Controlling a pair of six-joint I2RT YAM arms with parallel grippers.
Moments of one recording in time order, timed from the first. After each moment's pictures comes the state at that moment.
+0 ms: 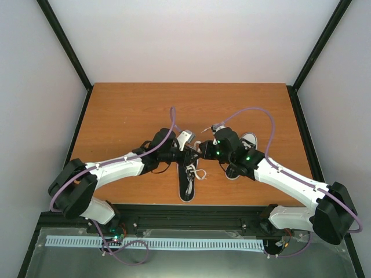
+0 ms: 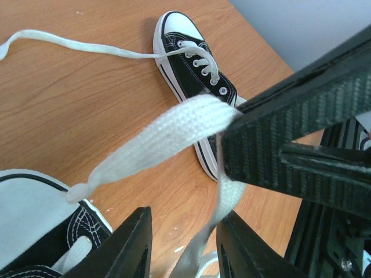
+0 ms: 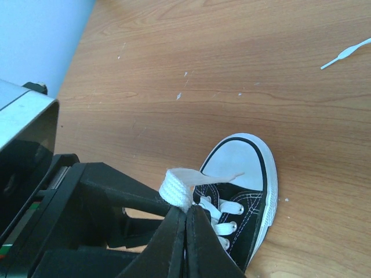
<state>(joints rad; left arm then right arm) -0.77 1.45 0.78 0.11 0.39 -0.36 0.77 1.19 0.82 -0.23 -0.01 0.73</state>
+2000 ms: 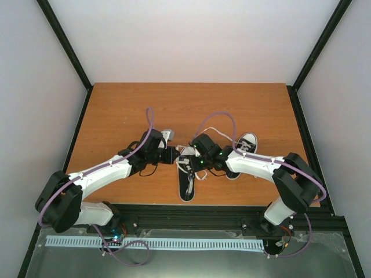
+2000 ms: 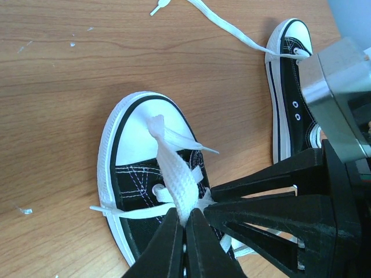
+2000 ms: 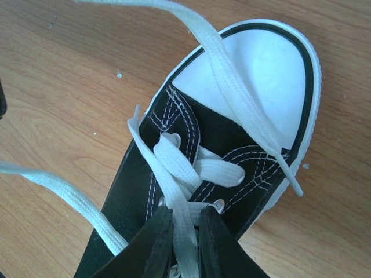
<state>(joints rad) -0.65 1.30 0.71 -0.14 0.24 -0.58 0.84 1.57 0.90 -0.29 -0.10 0.45</state>
